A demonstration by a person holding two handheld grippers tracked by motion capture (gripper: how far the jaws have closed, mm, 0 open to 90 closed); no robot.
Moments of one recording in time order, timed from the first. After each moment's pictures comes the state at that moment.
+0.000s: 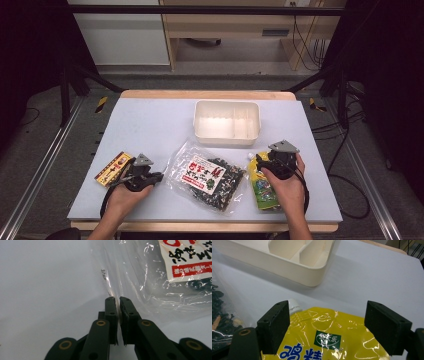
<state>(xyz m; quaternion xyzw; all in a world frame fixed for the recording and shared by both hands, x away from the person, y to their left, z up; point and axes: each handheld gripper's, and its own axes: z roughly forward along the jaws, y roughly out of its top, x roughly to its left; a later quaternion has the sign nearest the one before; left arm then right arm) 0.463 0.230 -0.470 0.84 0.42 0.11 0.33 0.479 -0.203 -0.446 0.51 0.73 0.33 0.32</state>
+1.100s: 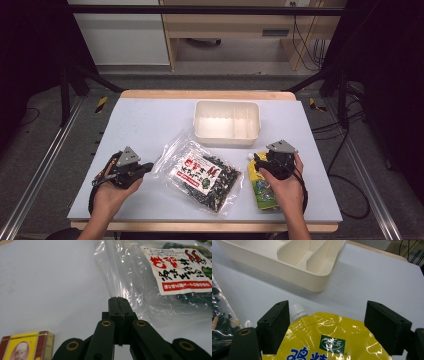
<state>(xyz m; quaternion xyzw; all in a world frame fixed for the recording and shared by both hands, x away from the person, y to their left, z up) 0.449 0.252 -0.419 0.83 0.37 0.19 0.37 0.476 -0.196 -0.441 0.50 0.73 0.34 0.33</state>
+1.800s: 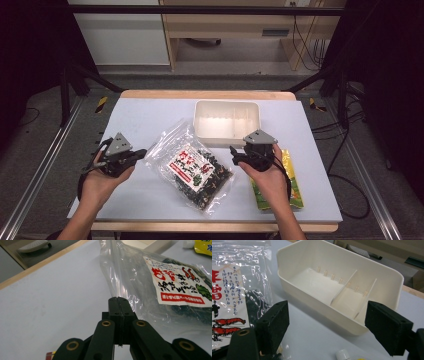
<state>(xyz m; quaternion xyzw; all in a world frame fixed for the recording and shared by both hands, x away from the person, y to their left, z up) 0.460 0.263 -0.373 0.84 0.33 0.23 0.37 0.483 -0.137 -0.401 0.41 0.76 0.40 0.31</state>
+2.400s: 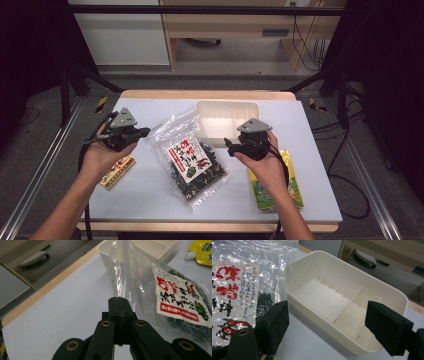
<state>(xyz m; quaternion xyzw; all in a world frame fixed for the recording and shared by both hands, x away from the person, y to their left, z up) 0.504 0.250 -0.330 0.86 0.28 0.24 0.36 0.502 -0.126 -0.376 0.37 0.78 0.40 0.30</state>
